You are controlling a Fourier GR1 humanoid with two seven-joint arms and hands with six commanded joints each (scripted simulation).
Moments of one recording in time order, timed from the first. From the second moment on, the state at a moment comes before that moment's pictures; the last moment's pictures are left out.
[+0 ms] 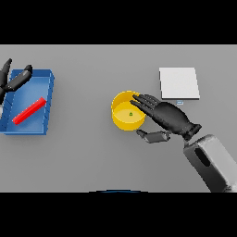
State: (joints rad) left arm -0.61 0.88 -0.65 -1.14 0.43 0.32 0.40; right arm -0.30 -0.41 0.44 -1.57 0.70 0.24 -0.16
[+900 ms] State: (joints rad) left arm -0.58 0.89 -0.63 -1.15 0.45 0.33 0.37; right arm -0.67 -0.39 0.72 -1.20 0.94 0.45 -0.23
